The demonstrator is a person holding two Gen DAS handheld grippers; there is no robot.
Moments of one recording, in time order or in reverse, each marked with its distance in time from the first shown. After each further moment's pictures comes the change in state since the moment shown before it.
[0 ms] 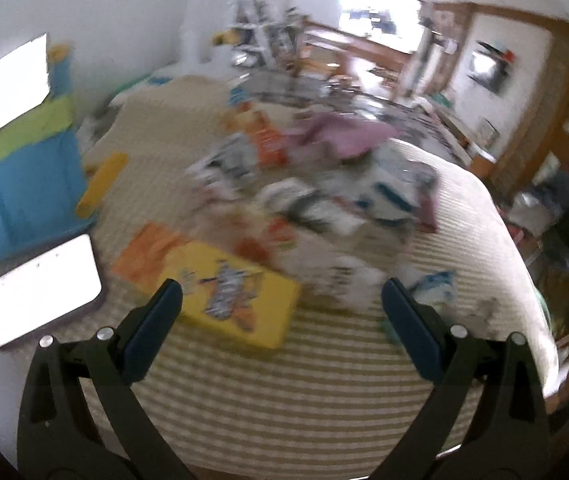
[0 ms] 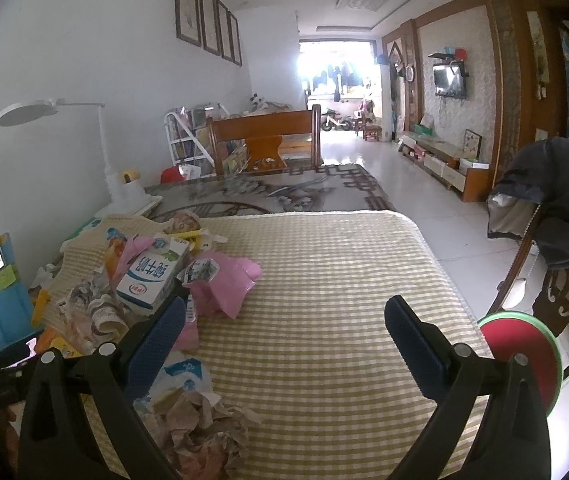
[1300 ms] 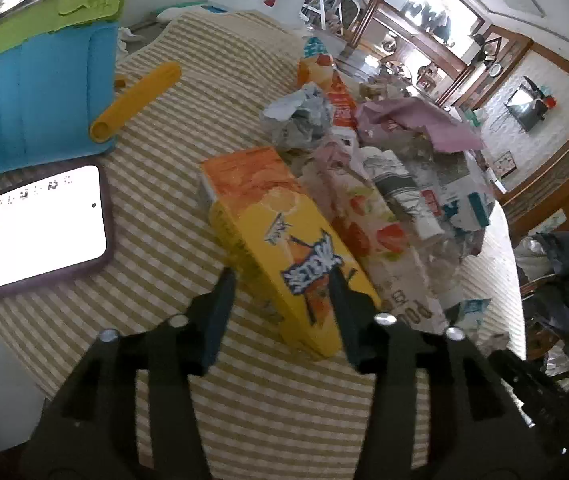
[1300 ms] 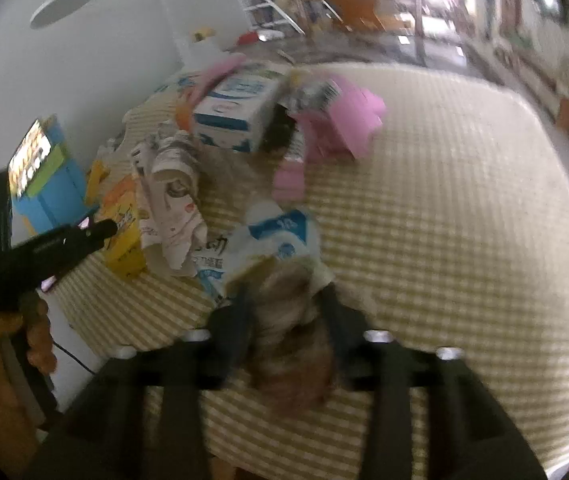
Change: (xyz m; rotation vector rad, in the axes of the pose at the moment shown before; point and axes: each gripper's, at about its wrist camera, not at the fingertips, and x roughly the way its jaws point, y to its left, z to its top) left arm 0.039 0.050 0.007 -0.227 0.143 -0.032; right arm 0.057 0.033 -0.050 0.006 0.498 0.322
